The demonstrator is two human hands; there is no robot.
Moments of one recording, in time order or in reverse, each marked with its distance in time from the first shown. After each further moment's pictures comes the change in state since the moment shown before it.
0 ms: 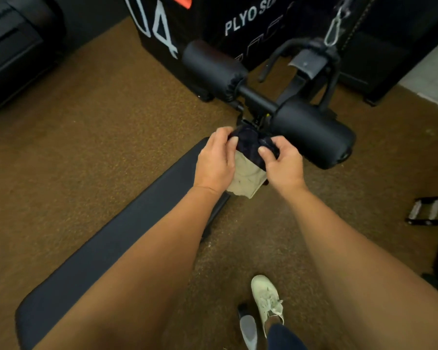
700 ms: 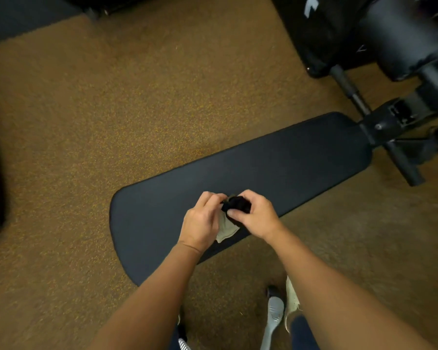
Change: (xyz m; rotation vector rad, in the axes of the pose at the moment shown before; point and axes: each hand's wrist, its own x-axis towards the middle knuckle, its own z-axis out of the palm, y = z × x) left_hand -0.272 -0.178 -0.165 0.188 0.067 -0.288; right_hand -0.198 0.002 0.241 -0.148 -0.873 0.041
